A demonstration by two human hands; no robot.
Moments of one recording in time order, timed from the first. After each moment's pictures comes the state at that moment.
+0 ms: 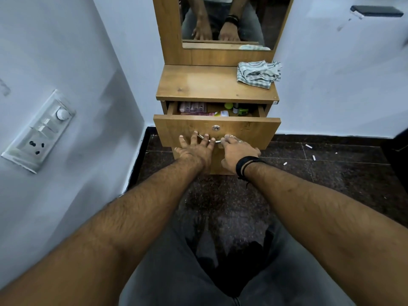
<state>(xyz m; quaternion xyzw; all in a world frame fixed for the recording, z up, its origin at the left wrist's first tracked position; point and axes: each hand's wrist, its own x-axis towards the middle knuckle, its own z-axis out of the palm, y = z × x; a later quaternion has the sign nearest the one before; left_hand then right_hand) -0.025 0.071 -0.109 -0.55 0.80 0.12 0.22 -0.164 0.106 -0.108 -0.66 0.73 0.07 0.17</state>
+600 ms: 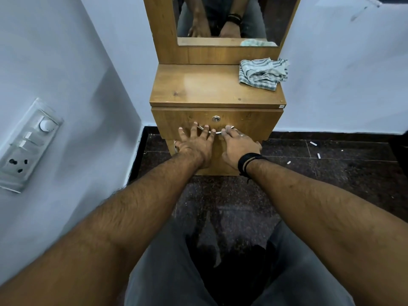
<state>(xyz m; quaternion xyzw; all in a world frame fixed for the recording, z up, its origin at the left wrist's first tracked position) -0.040 0.021 -0.099 -0.55 0.80 0.12 0.22 -0.178 0.056 -0.115 -0.66 0.74 0.03 0.16</state>
